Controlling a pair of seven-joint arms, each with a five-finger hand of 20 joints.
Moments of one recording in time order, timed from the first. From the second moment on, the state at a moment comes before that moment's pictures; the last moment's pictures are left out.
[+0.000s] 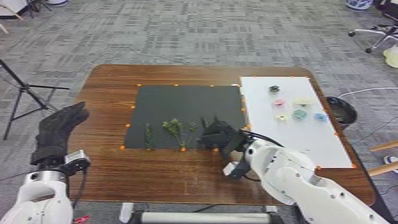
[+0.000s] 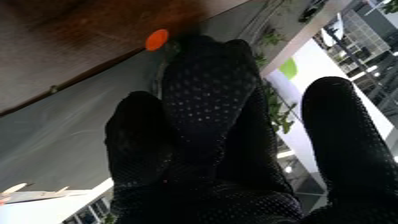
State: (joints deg) left arm 118.9 -68.4 -104.3 -111.5 63.7 10.1 9.8; right arm -80.5 -50.4 48.8 -111.2 -98.5 -6.6 20.6
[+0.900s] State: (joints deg) left arm 118.8 -68.4 -104.2 -111.5 63.8 9.8 9.5; right arm -80.0 -49.2 48.2 -115.5 -87.8 17.9 17.5
